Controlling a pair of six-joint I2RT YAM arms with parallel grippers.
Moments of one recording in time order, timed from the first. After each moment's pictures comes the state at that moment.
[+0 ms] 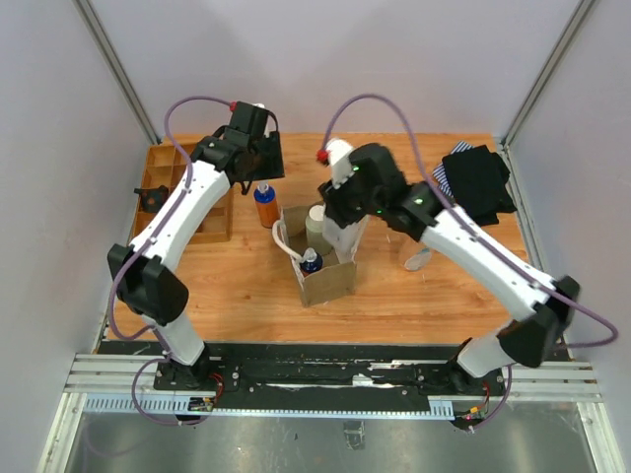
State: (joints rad) left arm -0.36 1.74 1.78 -0.87 -0.18 -0.42; right arm 0.80 1.55 1.56 -0.71 -0.01 -0.09
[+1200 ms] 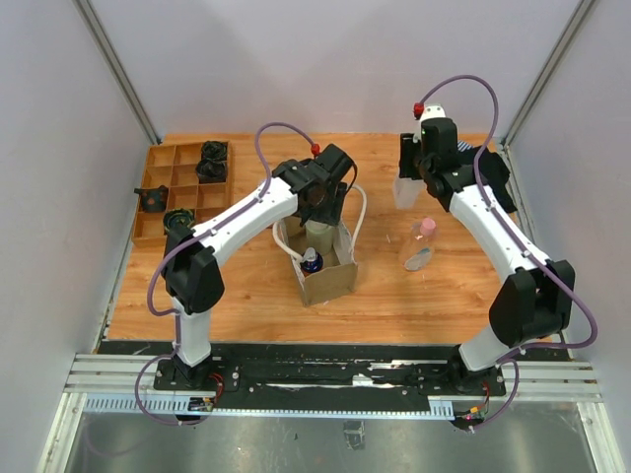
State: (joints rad) left arm -0.76 1.91 1.85 -1.00 -0.32 -0.46; right arm 0.29 1.55 1.43 -0.36 0.20 0.06
